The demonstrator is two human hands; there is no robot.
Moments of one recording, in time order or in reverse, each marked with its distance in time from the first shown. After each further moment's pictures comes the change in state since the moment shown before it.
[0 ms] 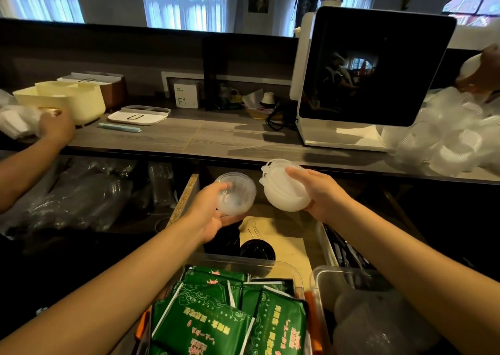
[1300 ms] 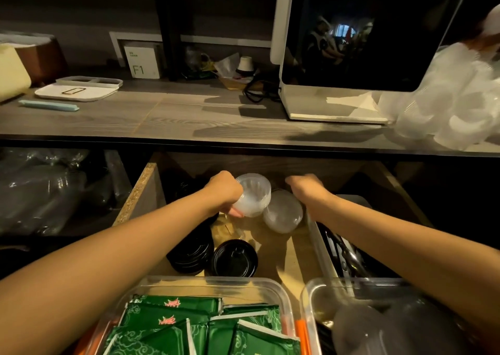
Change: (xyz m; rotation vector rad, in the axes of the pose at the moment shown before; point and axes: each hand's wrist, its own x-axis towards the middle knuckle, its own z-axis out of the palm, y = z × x) left_hand 0.145 -0.041 0.063 0.934 -0.057 0.042; right_hand 0.100 0.055 -0.033 -0.450 0.264 0.106
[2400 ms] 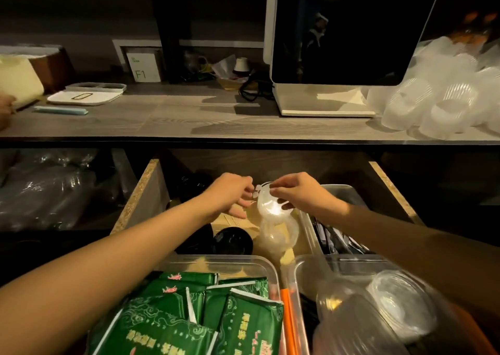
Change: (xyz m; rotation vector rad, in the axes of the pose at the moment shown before) left_hand -0.061 0.000 0.011 -0.107 -0.076 0.091; right_hand -0.044 0.022 -0.027 -0.160 -0.264 -0.436
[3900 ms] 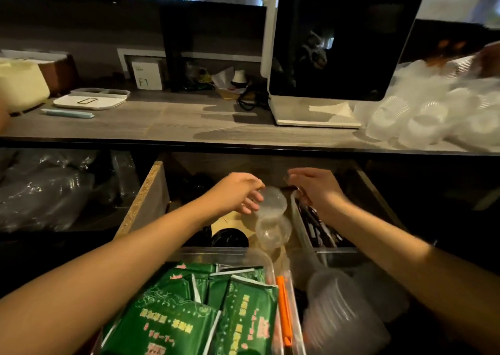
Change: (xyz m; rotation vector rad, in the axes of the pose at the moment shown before) left_hand -0.039 0.013 0.001 -0.020 -0.185 0.232; right_hand -0.043 -0.019 -0.022 0.436 0.327 0.150
